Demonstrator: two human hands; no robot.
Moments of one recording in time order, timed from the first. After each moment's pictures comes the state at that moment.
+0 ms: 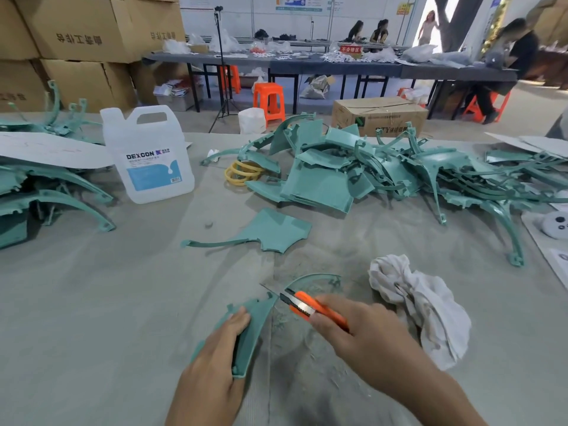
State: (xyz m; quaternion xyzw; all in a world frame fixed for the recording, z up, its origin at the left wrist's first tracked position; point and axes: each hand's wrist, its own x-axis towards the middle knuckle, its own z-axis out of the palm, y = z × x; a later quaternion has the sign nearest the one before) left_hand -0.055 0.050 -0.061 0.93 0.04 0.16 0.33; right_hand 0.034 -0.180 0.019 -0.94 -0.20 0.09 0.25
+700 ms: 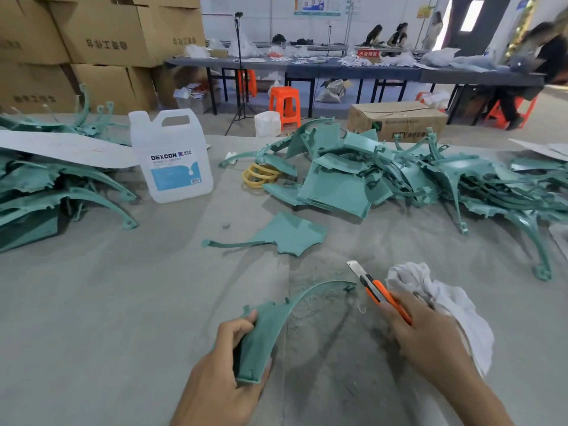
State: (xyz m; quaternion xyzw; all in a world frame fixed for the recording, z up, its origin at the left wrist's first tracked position) left_hand -0.058 0.060 -0.054 0.89 0.05 0.15 0.44; right_hand 0.062 -0.229 -0.028 -0.95 -0.02 -0.05 0.30
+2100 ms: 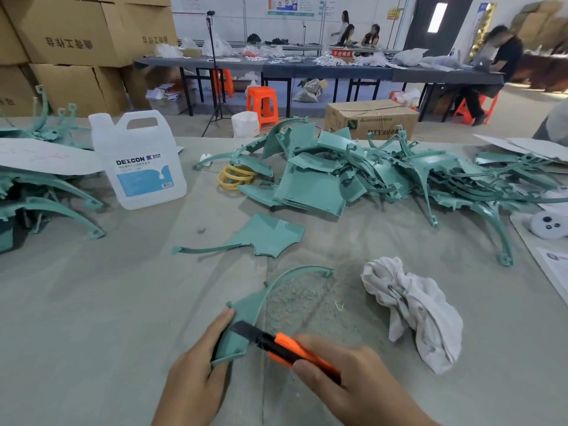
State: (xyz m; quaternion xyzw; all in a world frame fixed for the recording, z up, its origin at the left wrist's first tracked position) left_hand -0.037 0.069 -0.061 0.89 0.09 0.09 0.43; right_hand 0.005 -0.184 -0.009 -0.89 -0.29 0.09 0.34
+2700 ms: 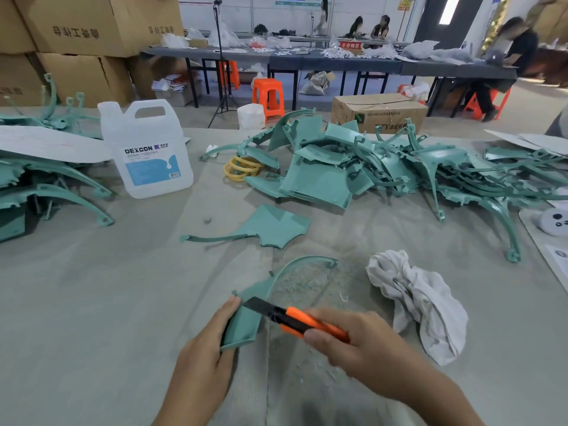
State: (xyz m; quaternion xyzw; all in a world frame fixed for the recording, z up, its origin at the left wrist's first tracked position) left_hand -0.037 0.063 -0.059 0.90 0.09 0.10 0.40; right_hand 0.029 -0.191 0.013 -0.88 -0.29 0.15 0.34
